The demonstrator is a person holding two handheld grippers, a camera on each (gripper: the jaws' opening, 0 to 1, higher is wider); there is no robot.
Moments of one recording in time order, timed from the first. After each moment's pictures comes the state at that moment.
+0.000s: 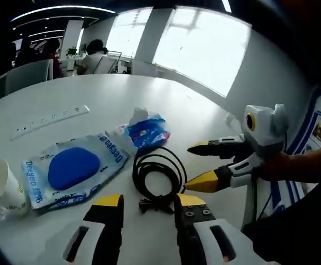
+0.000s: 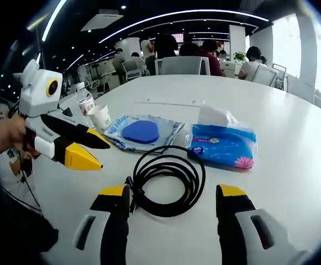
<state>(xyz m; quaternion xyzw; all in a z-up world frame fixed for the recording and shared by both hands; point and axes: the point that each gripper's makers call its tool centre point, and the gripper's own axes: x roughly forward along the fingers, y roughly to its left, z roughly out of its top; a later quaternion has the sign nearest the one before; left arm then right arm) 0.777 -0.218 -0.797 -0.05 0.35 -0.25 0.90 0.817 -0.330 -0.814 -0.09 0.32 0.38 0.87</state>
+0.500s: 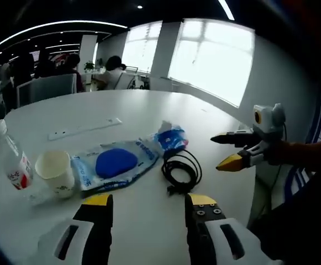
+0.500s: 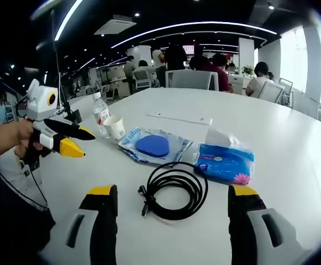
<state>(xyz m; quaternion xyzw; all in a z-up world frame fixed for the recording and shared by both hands) 0.732 -0.136 -0.769 -0.04 0.31 -0.17 0.93 0.811 -0.332 -0.776 -0.09 0.27 0.40 0.87</state>
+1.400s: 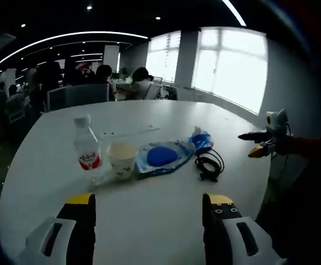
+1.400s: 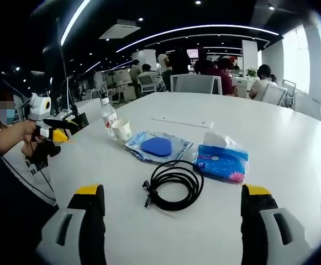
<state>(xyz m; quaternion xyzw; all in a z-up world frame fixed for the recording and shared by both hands) 0.664 -0.046 -0.741 -0.02 0.28 -0.08 0.96 0.792 -0.356 -0.760 -0.08 0.26 0.42 0.86</state>
